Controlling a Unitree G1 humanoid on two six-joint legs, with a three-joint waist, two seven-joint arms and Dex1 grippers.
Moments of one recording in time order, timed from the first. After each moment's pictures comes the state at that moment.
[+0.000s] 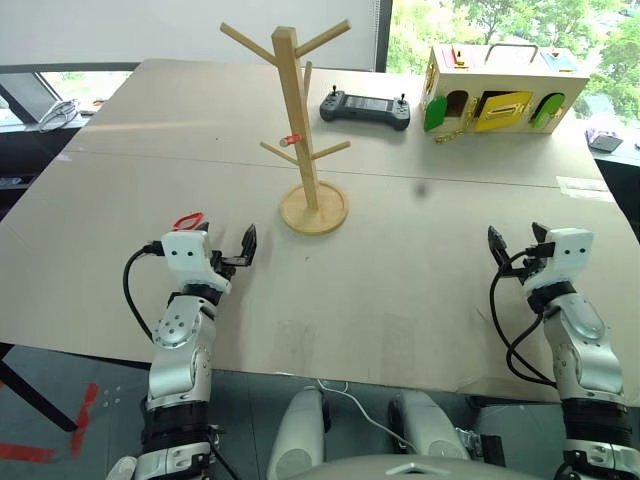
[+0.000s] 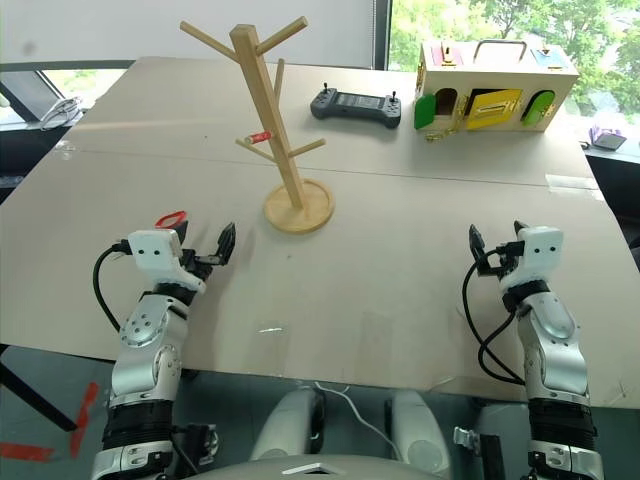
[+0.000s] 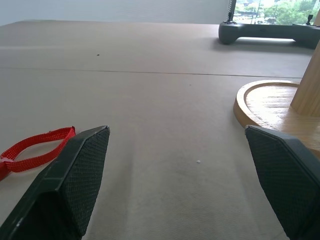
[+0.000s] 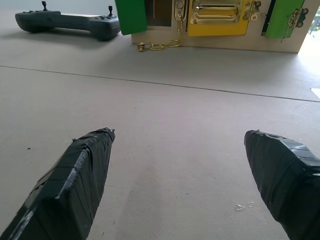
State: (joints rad) left arm -0.11 0.28 0.26 0.01 -0.26 0.01 -0.27; right arm -0.11 -0.31 -0.25 0.01 0.29 0.06 0.32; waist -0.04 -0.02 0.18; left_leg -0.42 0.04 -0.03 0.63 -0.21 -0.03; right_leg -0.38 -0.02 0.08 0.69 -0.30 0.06
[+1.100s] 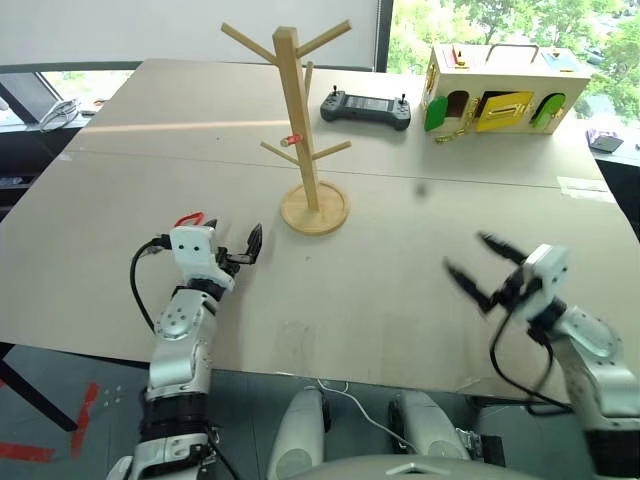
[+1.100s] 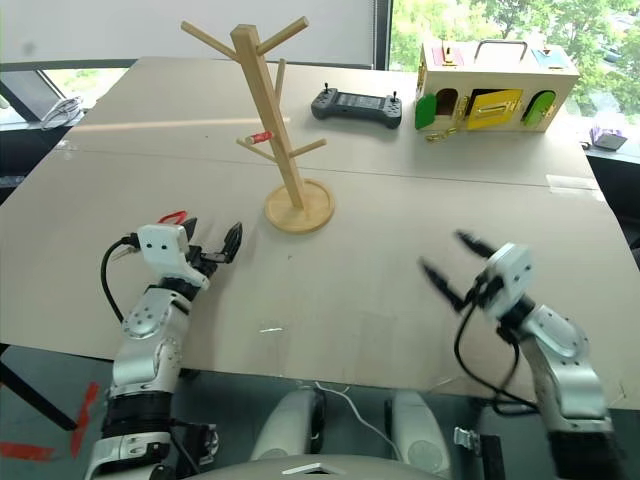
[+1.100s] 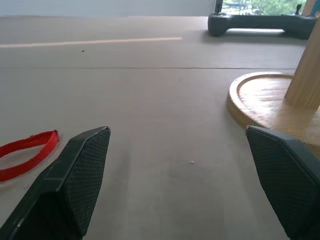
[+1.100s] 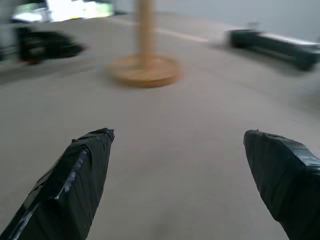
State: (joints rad) left arm -0.16 0.40 0.28 0.14 -0.28 0.02 -0.35; right arm 0.14 -0.61 -0.03 -0.32 0.48 0.03 0.97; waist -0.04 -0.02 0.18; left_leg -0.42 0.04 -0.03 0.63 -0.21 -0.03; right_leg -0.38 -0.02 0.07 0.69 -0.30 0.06
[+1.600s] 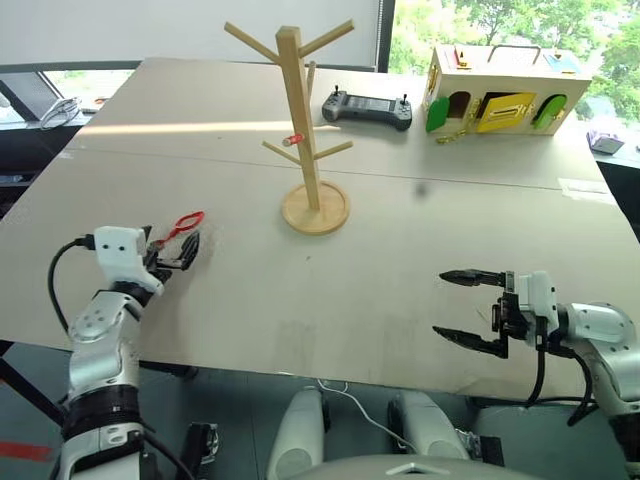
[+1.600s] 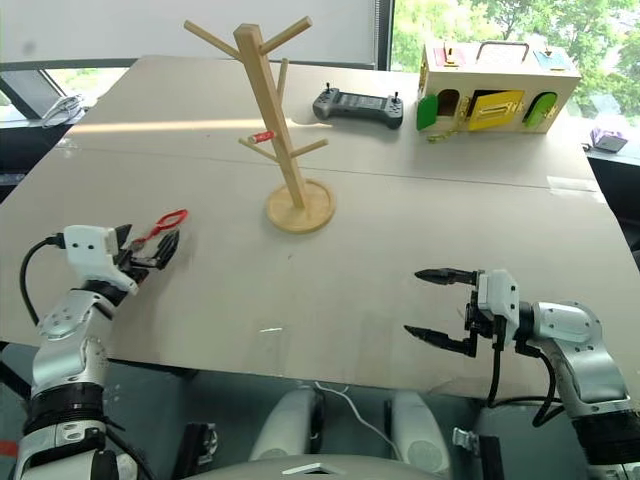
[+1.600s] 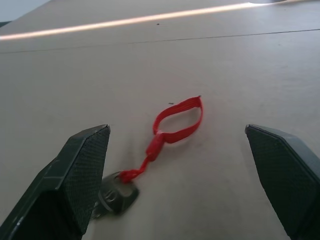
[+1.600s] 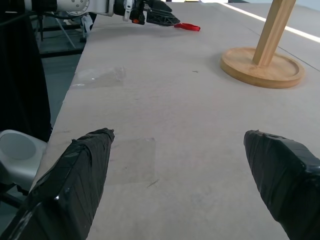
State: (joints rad) left arm -0.18 0.59 0.43 0.37 -0.32 -0.01 -0.51; right arm -0.01 -0.64 -0.01 -0.11 0.48 -0.10 1.25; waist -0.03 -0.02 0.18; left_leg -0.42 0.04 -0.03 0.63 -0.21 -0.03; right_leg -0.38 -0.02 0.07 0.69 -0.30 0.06
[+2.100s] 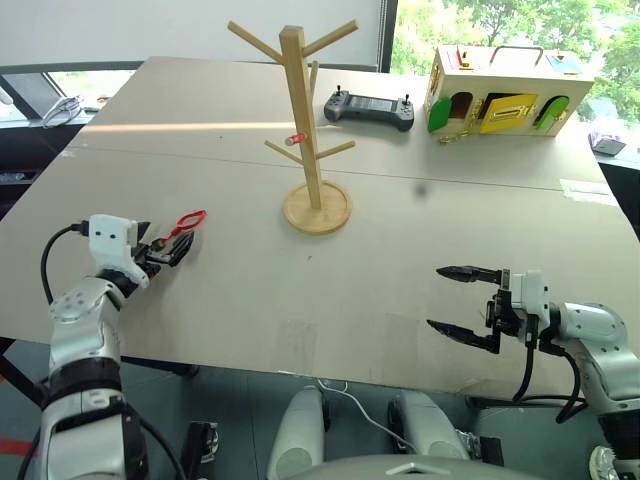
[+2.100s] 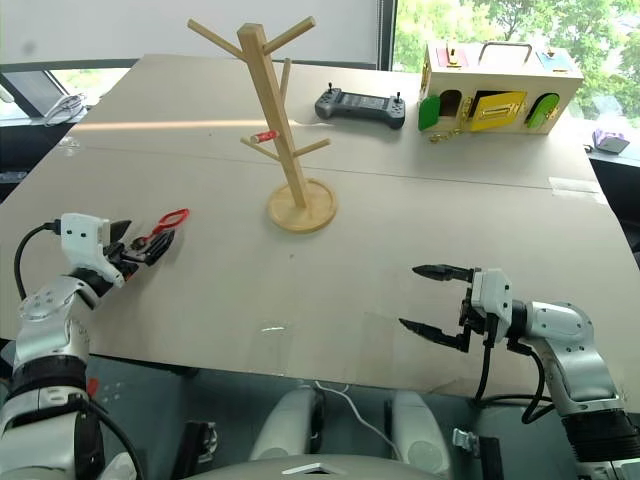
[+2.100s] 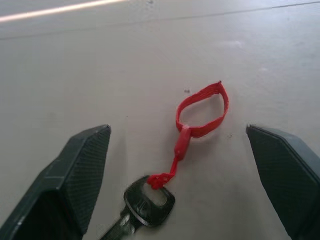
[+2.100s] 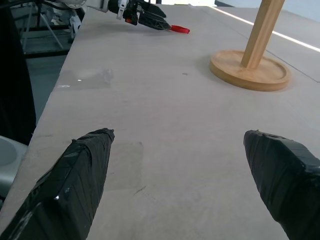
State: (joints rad) left arm -0.42 0.73 0.34 0.78 -0.26 -0.08 -0.74; right arm -0.02 -0.60 -0.01 -0.10 0.45 -0.12 1.19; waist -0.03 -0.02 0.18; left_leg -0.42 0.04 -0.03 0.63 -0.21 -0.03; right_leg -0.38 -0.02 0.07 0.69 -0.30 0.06
